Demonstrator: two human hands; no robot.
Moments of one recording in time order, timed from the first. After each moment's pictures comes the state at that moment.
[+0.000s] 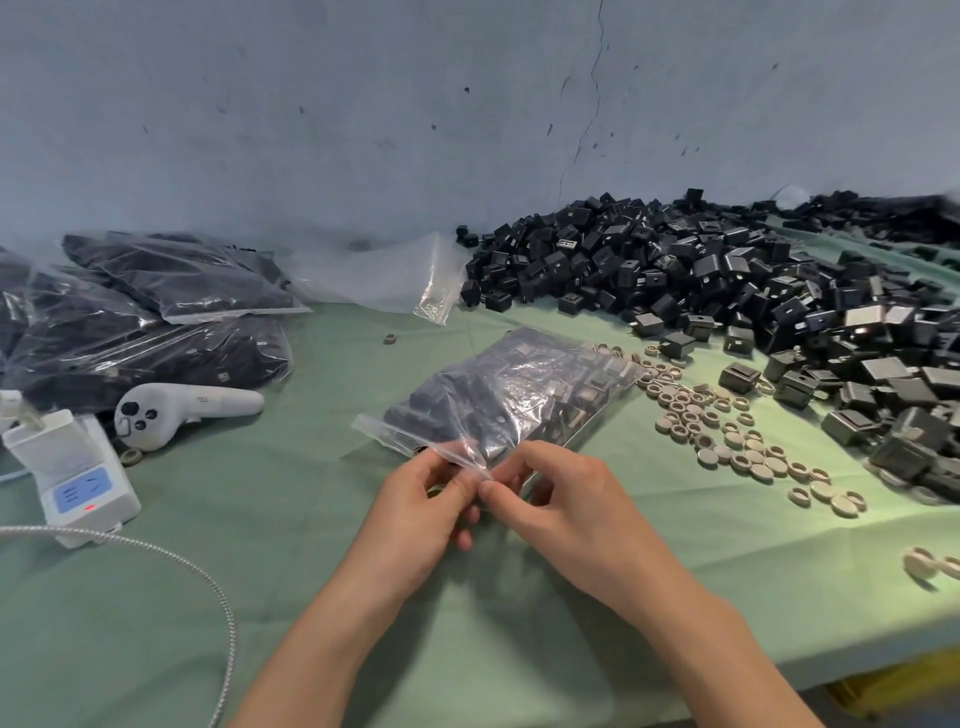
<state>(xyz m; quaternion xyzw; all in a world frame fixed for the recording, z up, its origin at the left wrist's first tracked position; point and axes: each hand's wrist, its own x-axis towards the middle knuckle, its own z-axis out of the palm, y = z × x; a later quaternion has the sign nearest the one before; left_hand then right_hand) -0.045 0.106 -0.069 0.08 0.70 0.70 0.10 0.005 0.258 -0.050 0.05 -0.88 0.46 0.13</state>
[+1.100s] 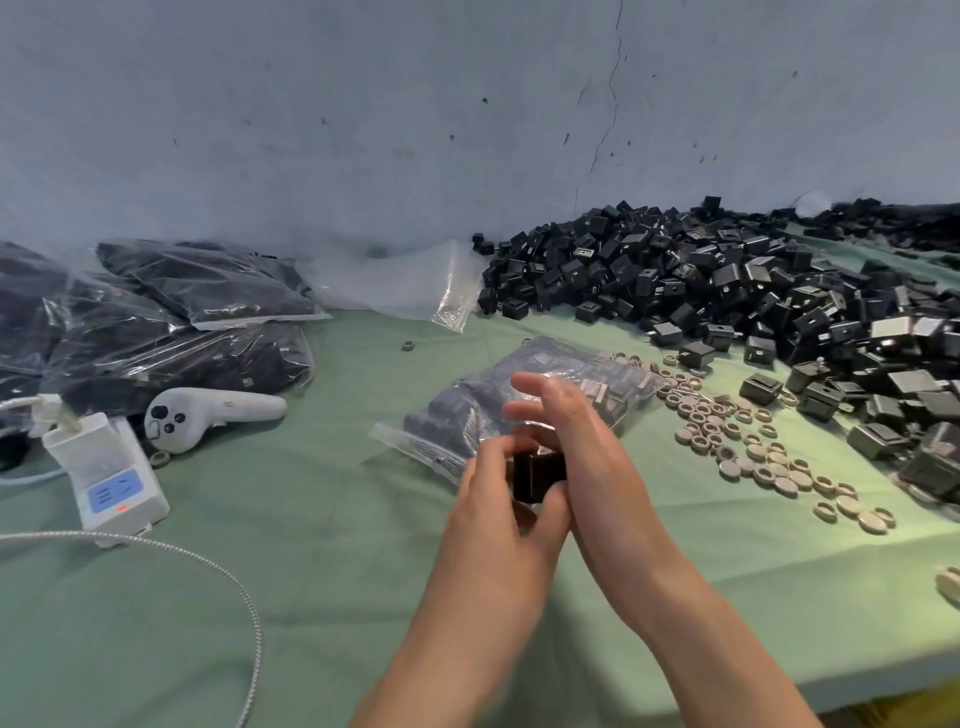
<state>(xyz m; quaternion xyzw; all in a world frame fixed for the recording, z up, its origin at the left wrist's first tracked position) 0.006 0.135 -0.037 0.16 0.80 0.57 -0.04 0.003 0.229 -0.013 -0.01 -0.60 0.79 0.10</state>
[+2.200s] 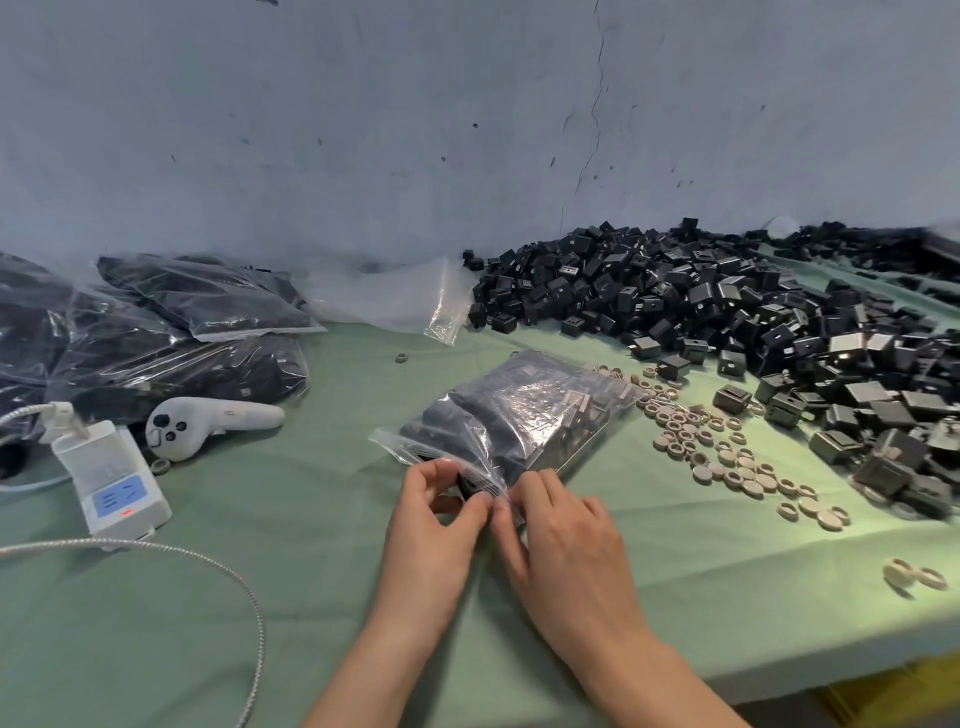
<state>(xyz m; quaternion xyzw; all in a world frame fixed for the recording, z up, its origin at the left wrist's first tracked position) -0.018 0.108 -0.064 0.03 0.75 0.65 -0.05 0.021 0.225 -0.073 0.00 -0.94 0.14 0.33</state>
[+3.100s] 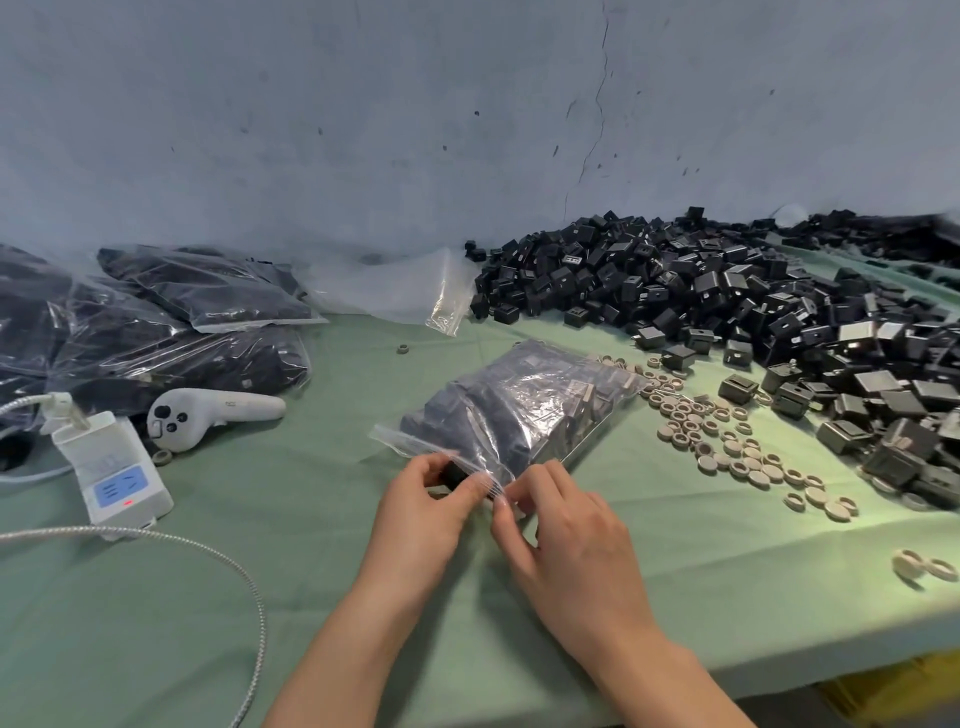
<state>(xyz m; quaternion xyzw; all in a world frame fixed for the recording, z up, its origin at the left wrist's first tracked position) -0.030 0.099 -0.057 0.02 0.79 0.62 0.02 0.028 0.226 -0.071 0.00 -0.92 0.22 0.33</state>
